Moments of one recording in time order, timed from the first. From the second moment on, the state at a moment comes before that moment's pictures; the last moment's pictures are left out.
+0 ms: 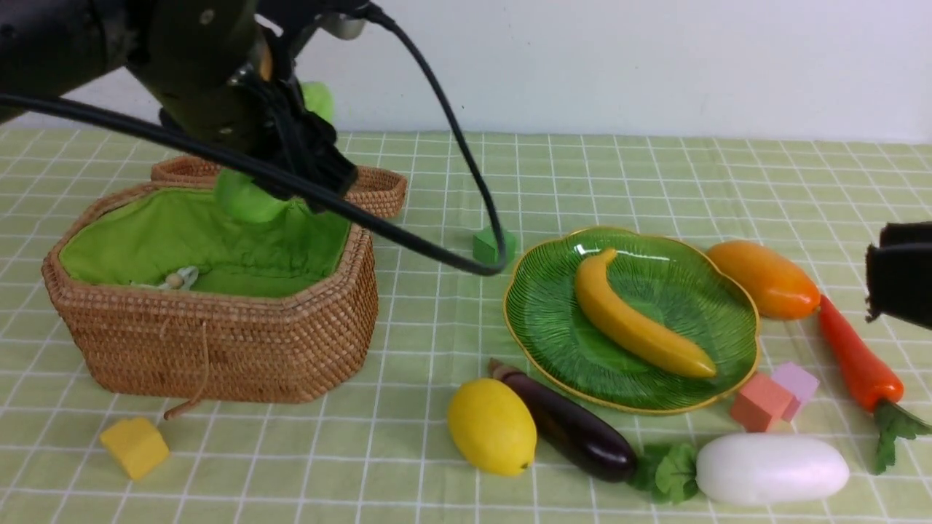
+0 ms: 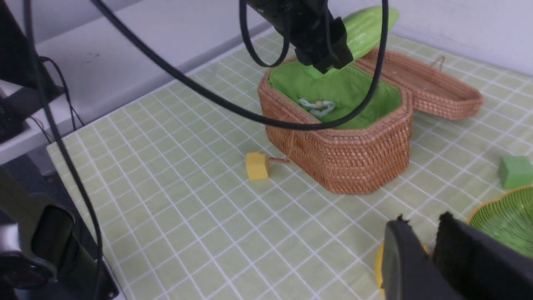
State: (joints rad) right arm 0.18 0.74 -1.01 0.96 0.98 -0.78; left arm -0.49 1.56 -1.53 0.44 0.98 -0.12
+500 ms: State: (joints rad) right arm 0.18 0.73 -1.01 0.82 0.98 -0.72; left arm -0.26 1.74 -1.53 0.31 0.85 0.11
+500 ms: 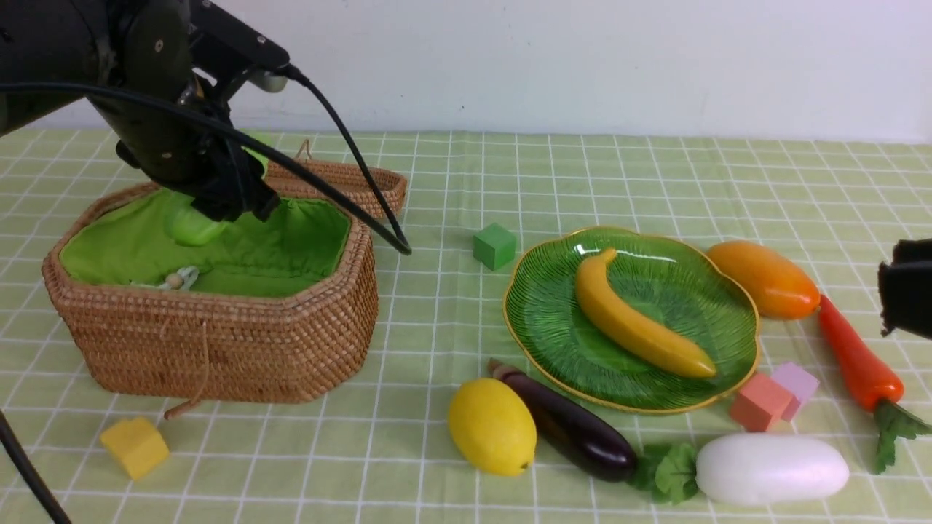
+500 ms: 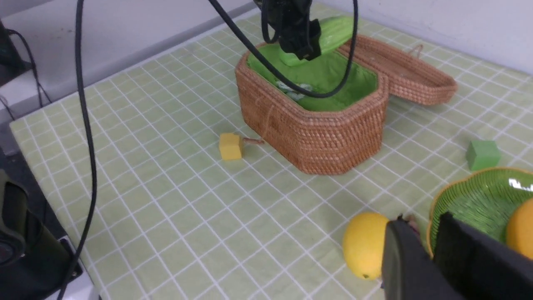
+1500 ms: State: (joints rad) right arm 0.18 0.54 -1.01 0.45 1.11 -0.38; left arm -0.44 1.62 -1.53 0.08 1.02 -0.14
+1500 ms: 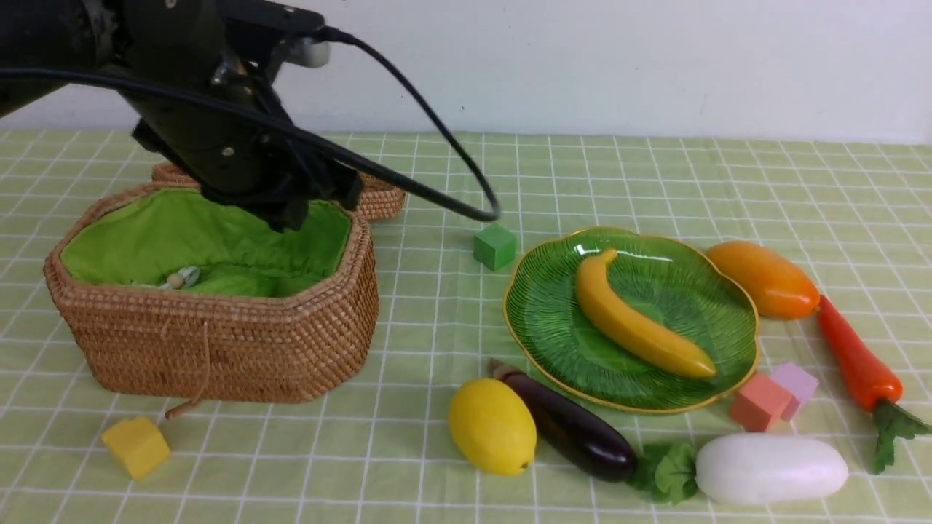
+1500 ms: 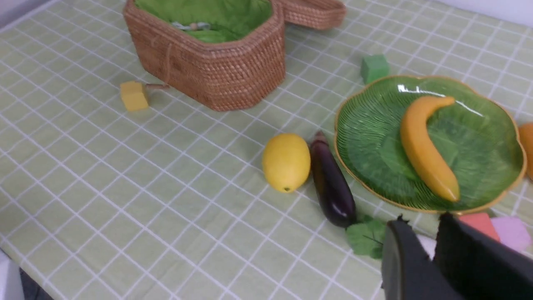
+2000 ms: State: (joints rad) right arm 0.18 0.51 -1.01 0.37 1.15 -0.34; left arm -0.76 1.81 -1.53 -0.08 1.14 -0.34
